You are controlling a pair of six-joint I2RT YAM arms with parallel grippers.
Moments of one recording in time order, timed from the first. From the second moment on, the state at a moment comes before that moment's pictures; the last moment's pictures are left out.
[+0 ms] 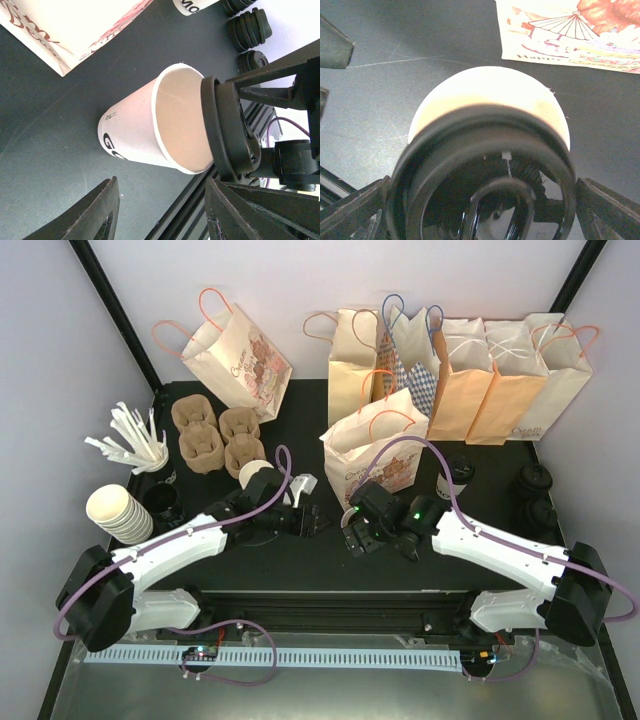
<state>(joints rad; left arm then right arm) -0.71 1.21 0.68 -0.15 0.49 -0.64 0.98 1.26 0.96 -0.80 0.17 0.39</state>
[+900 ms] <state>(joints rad) -0.71 1.23 0.68 -0.15 0.50 -0.61 0.97 1.14 0.95 -0.82 0.17 0.46</state>
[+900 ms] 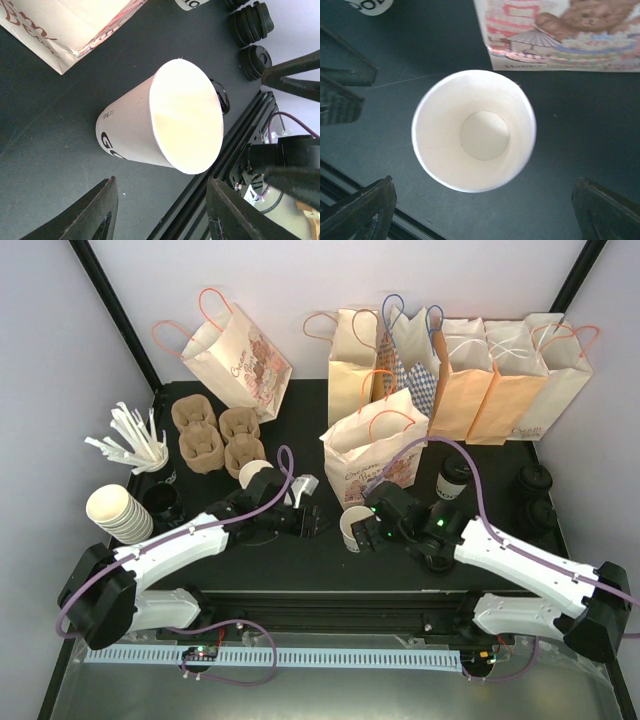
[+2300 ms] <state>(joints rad) -0.71 1.07 0.66 -0.26 0.43 -0.53 0.48 1.14 0.60 -0.96 0.17 1.03</state>
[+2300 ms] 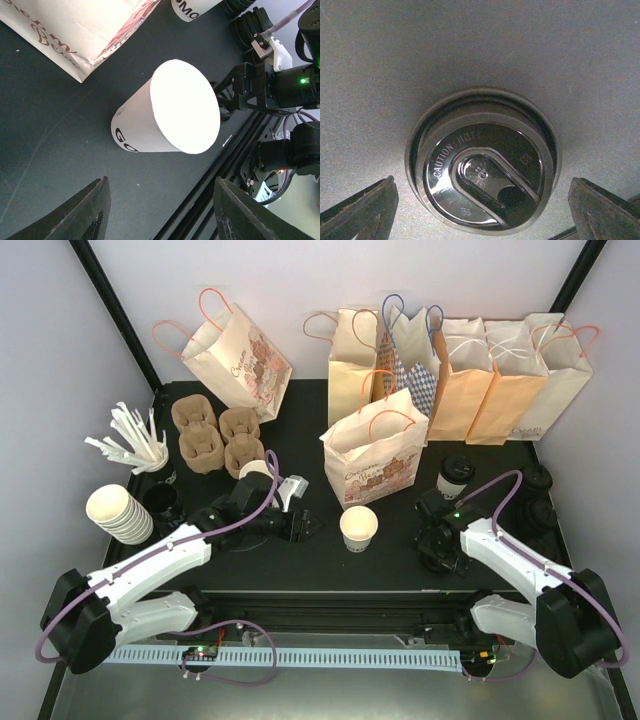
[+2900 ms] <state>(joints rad) -0.71 1.07 0.66 -0.26 0.43 -0.53 0.38 1.17 0.56 -0.86 0.12 0.93</state>
